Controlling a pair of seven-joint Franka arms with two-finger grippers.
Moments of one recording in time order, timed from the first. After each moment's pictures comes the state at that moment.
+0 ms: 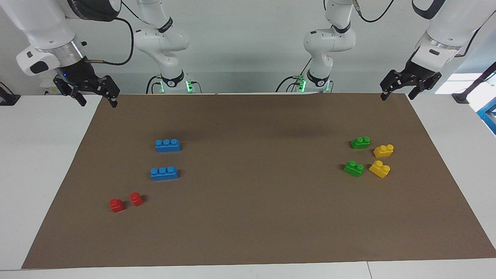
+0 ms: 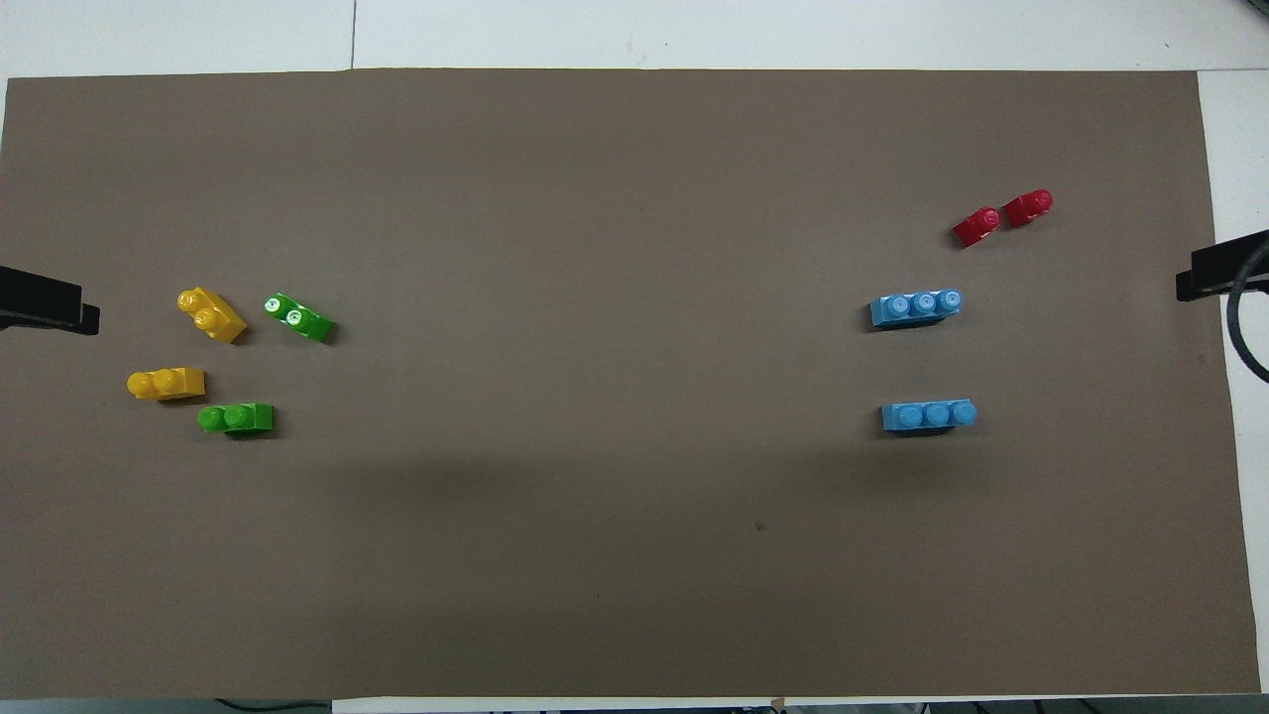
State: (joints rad) left arm 0.01 -0.04 0.00 -1.56 -0.02 1.51 0.04; right arm 0.04 -0.01 -0.14 -1.56 -0.01 1.55 -0.01
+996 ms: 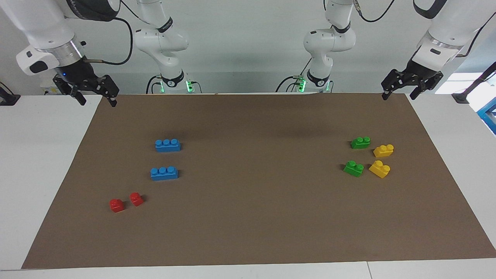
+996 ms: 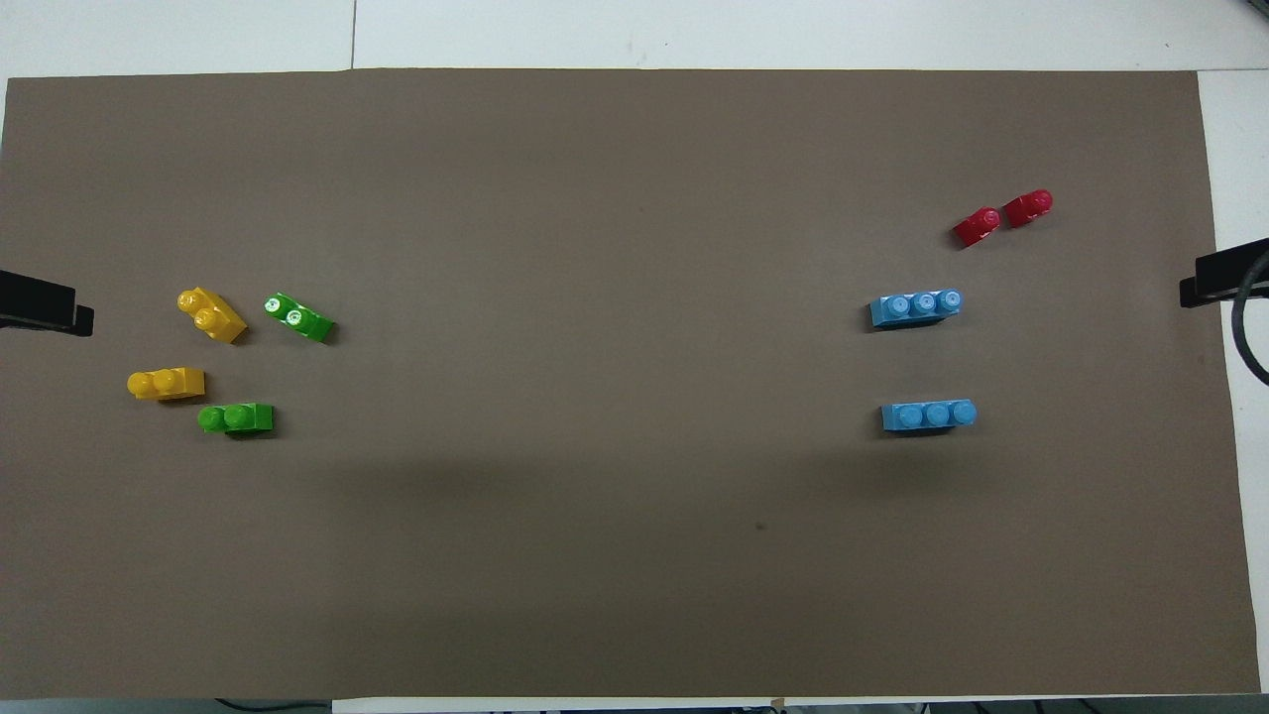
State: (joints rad) left arm 0.01 -0.04 0.00 -1.56 -0.02 1.52 0.07; right arm 0.03 -0.02 -0.14 -1.57 -0.01 1.55 -0.01
